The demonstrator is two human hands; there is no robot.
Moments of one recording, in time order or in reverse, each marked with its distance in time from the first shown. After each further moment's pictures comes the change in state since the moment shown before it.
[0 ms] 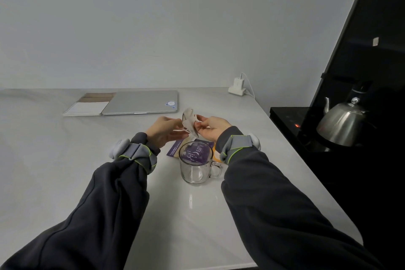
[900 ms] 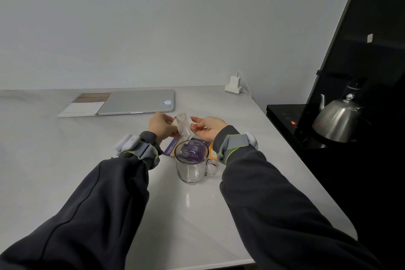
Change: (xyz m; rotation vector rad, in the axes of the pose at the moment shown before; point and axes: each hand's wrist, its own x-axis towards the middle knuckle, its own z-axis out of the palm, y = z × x) left_hand 0.012 -0.008 -0.001 0.511 0.224 0.184; right_hand -0.009 0.002 -0.004 -0.096 -0.014 0.006
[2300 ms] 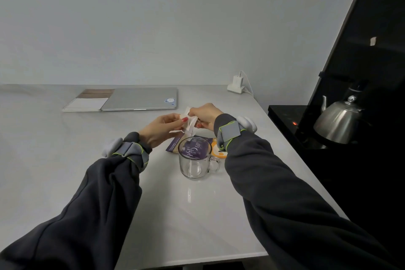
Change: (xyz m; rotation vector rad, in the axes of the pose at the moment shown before) left_hand -0.019 -0.008 -0.012 -0.560 -0.395 0.028; right_hand 0.008 -0.013 0.021 -0.811 0.050 -0.268
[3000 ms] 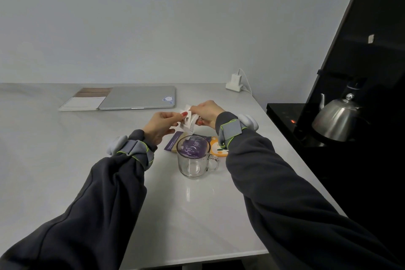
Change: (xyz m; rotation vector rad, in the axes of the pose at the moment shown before) left_hand 0.007 0.003 0.008 0.143 0.211 -0.023; right_hand 0.005 0.003 -0.008 -0.019 -0.008 -0.026
